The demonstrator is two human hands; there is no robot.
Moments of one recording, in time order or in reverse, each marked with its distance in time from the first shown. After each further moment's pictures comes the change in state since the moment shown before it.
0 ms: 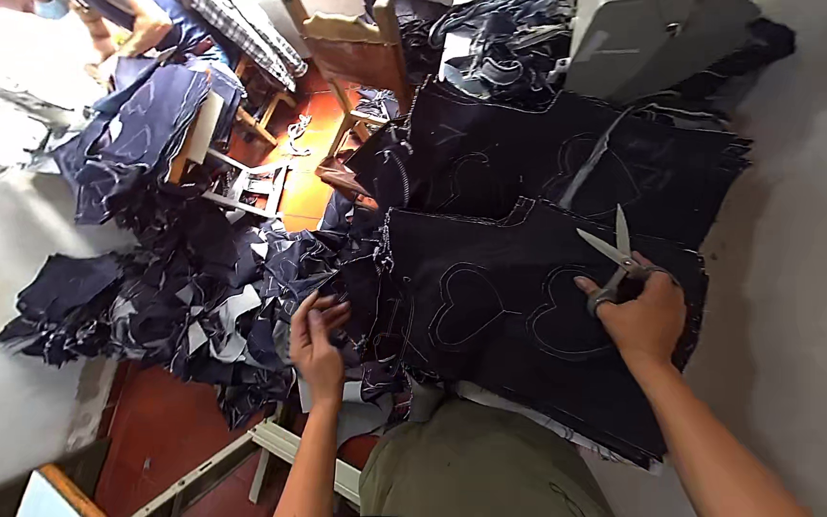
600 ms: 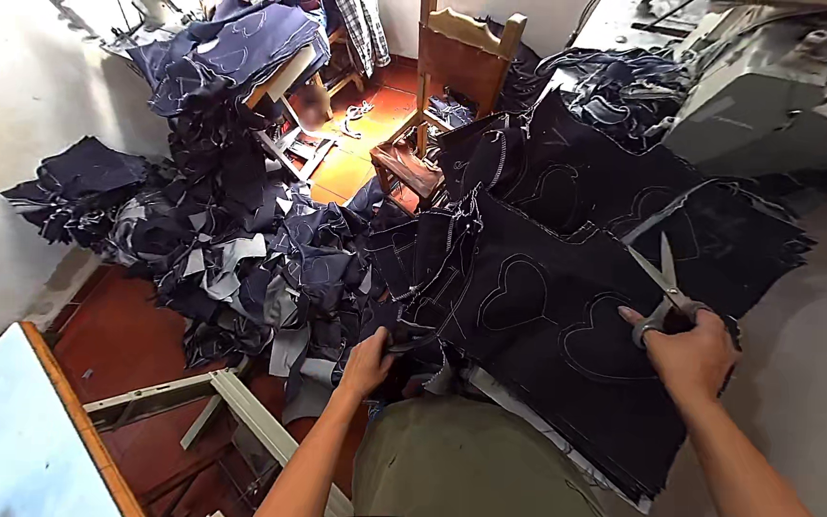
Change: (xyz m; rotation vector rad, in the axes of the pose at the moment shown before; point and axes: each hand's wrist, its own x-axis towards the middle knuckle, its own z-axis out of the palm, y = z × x) left_hand -0.106 -0.117 -0.048 0.599 -0.666 -0.138; right_hand 0.002 -0.031 -0.029 -0.021 -0.092 -0.066
